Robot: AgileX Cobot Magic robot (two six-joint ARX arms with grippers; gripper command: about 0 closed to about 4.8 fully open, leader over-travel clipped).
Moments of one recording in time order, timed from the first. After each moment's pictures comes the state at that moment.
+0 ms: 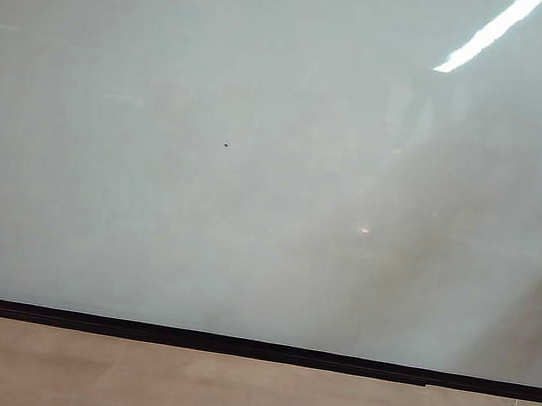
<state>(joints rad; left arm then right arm) 0.00 0.00 0.00 -0.13 0.00 -0.01 -0.50 1.94 0.62 1.40 -0.52 0.01</state>
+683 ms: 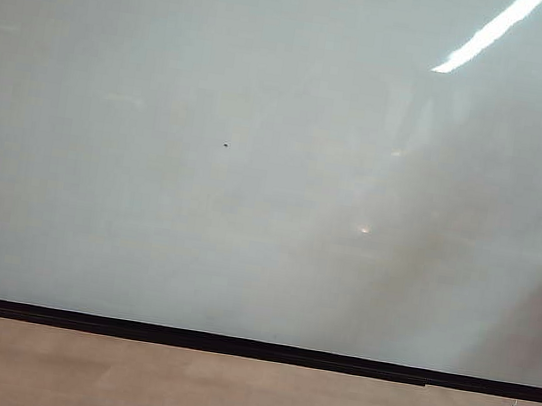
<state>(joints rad) 0.00 0.00 0.00 -0.13 0.00 -0.01 -0.50 1.96 0.62 1.40 -0.54 0.01</state>
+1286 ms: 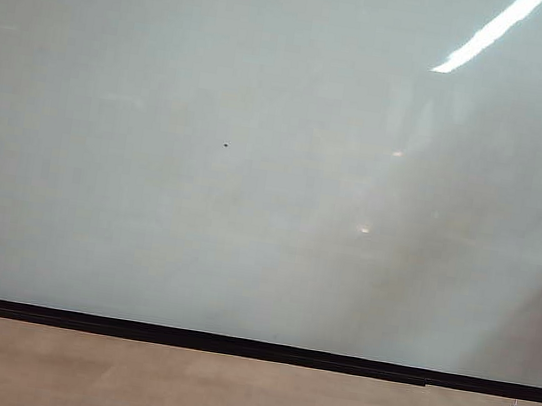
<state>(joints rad) 0.00 0.00 0.00 -0.13 0.00 -0.01 -0.52 1.96 0.62 1.40 -0.54 0.01</state>
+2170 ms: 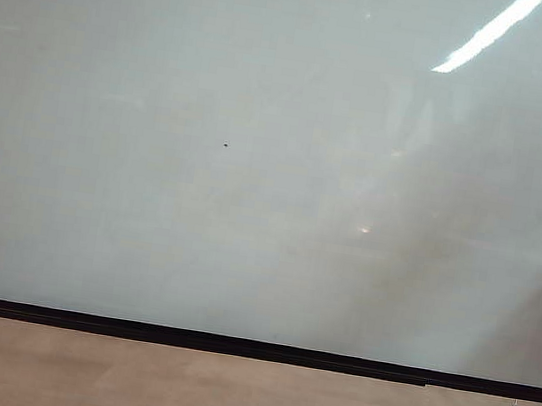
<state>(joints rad) 0.00 0.00 0.00 -0.13 0.00 -0.01 -0.52 1.96 0.62 1.40 -0.55 0.01</state>
